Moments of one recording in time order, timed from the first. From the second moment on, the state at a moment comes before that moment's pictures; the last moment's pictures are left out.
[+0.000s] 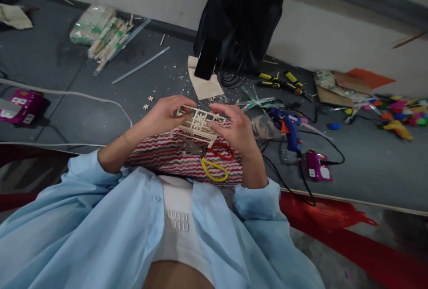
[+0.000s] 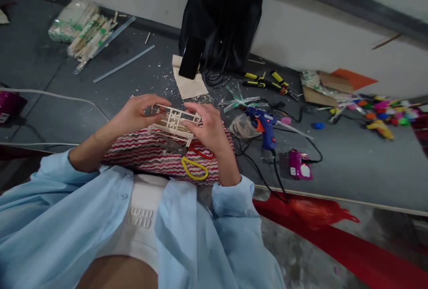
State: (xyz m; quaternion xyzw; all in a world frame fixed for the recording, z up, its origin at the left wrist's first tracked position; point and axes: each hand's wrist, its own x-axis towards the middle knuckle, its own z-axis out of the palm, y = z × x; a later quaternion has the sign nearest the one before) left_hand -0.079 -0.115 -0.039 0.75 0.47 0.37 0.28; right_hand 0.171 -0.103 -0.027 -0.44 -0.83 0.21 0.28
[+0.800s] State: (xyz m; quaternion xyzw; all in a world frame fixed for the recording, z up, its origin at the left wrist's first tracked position) left_hand -0.077 -0.101 -0.042 0.69 0.44 0.38 0.43; right_hand 0.161 -0.100 -0.040 -0.45 -0.70 0.41 0.38
